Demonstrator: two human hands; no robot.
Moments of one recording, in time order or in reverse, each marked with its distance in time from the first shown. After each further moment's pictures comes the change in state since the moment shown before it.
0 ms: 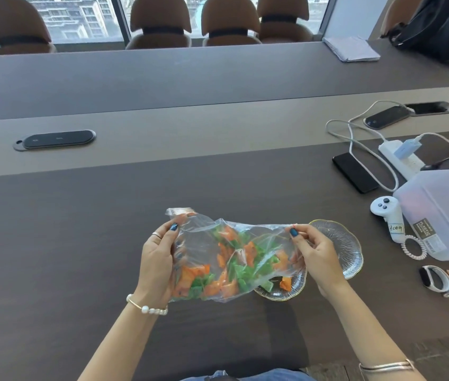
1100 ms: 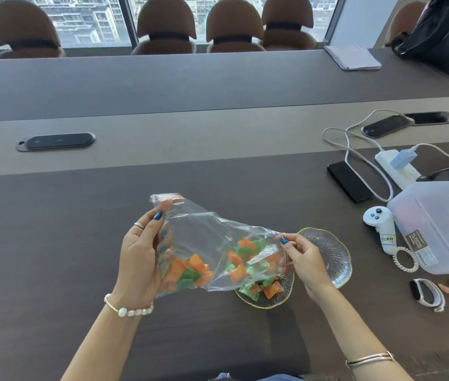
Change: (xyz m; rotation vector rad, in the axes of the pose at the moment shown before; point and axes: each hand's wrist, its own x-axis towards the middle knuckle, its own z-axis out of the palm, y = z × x) left_hand -0.030 0.031 0.035 -0.058 -0.032 0.125; right_hand 0.021 0.015 -0.019 0.052 -0.083 0.139
